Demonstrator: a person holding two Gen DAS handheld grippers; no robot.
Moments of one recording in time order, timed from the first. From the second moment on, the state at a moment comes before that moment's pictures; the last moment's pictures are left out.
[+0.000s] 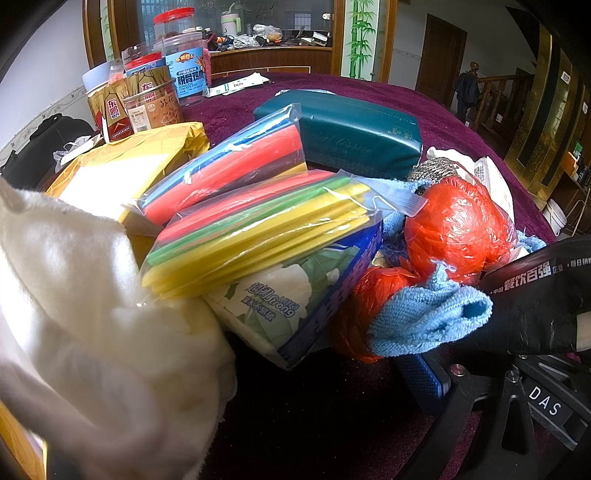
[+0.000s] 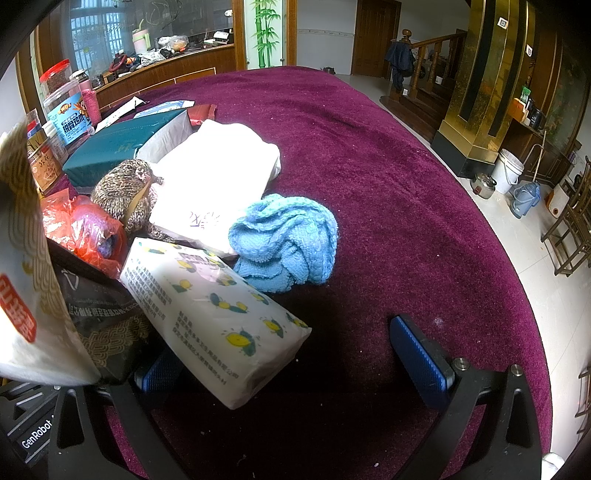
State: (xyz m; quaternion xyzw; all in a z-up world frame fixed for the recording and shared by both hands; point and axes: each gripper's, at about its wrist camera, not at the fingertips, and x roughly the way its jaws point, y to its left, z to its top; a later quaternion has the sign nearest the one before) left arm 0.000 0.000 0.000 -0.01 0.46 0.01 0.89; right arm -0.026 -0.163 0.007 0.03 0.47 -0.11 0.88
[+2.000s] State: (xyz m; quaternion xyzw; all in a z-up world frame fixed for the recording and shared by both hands) left arm -0.020 0.008 0.008 0.00 0.48 -0.06 0.87; right arm -0.096 -0.203 0.067 0.05 0.29 -0.10 0.95
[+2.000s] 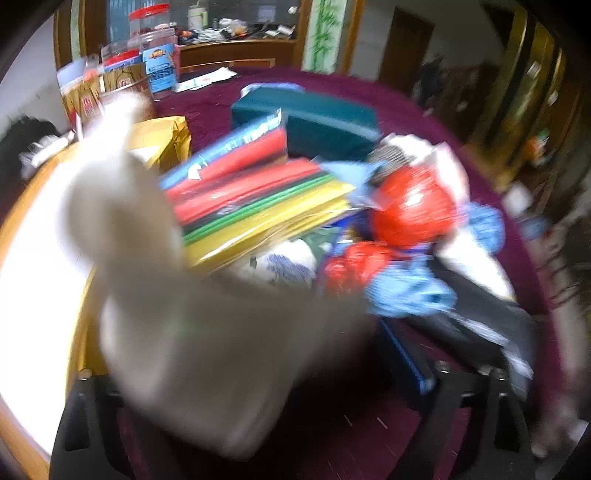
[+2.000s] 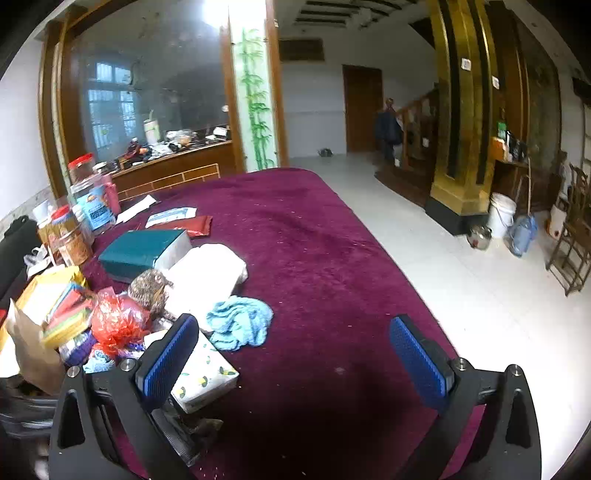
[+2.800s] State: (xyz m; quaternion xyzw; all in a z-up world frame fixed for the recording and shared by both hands) left arm -0.055 0.034 0.046 0.09 0.41 -0.11 0.90; right arm -0.093 -0.203 0.061 0.08 0.29 -0.07 0.95
